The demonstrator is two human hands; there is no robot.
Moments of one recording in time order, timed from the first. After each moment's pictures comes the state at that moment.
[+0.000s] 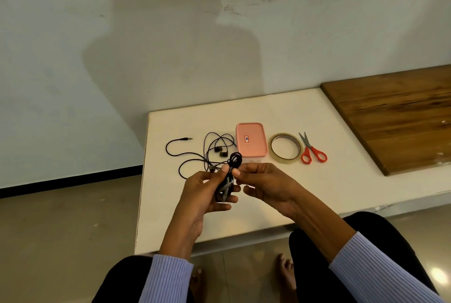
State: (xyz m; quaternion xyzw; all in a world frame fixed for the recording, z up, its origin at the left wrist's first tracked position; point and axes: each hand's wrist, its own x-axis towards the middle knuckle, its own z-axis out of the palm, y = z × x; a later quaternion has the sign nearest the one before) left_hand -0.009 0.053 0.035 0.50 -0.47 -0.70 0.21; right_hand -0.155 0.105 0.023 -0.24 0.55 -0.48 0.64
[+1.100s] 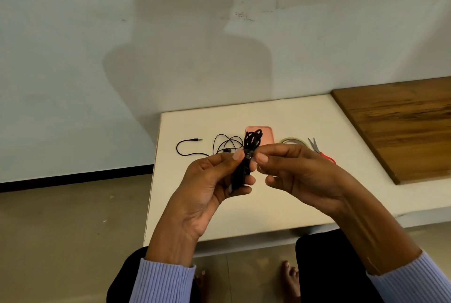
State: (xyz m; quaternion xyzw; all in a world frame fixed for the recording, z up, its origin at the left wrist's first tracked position) left_hand -0.001 0.069 0.107 0.35 -0.41 -0.80 0.27; right_hand -0.158 0.130 0.110 -0.27 0.47 -0.53 0.66
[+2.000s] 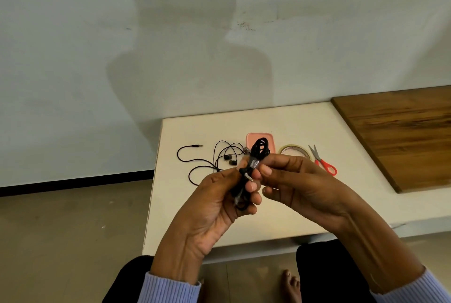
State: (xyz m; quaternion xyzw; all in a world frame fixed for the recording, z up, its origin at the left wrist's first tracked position) left_hand -0.004 0.077 0.106 0.28 -0.36 -0.86 0.23; right_hand -0.156 0.136 0.105 -0.30 0.43 -0.54 0.66
